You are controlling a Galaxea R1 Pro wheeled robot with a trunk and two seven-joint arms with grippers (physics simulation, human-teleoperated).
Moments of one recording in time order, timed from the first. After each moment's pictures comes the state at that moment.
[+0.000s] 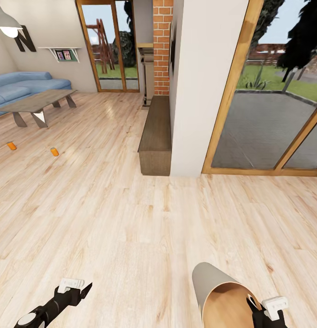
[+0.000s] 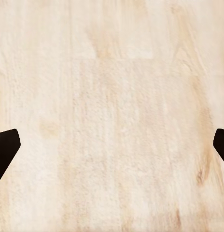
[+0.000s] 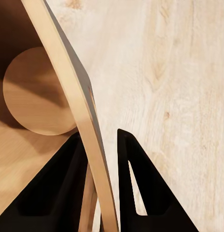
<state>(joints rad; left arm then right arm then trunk) -0.36 0.29 -0.09 -0.47 0.25 -0.21 -0.40 -0.08 -0.29 -0.08 -0.76 -0.08 -0.33 0.33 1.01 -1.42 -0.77</state>
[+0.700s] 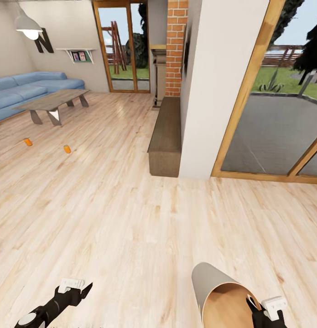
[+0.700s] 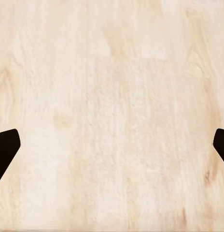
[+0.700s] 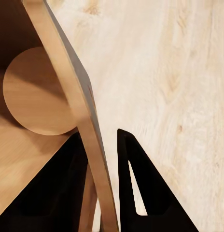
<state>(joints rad) -0.36 0.29 -0.09 -0.47 0.25 -0.21 -0.40 -0.08 -0.29 -0.08 -0.76 -0.08 -0.33 0.33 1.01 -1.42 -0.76</state>
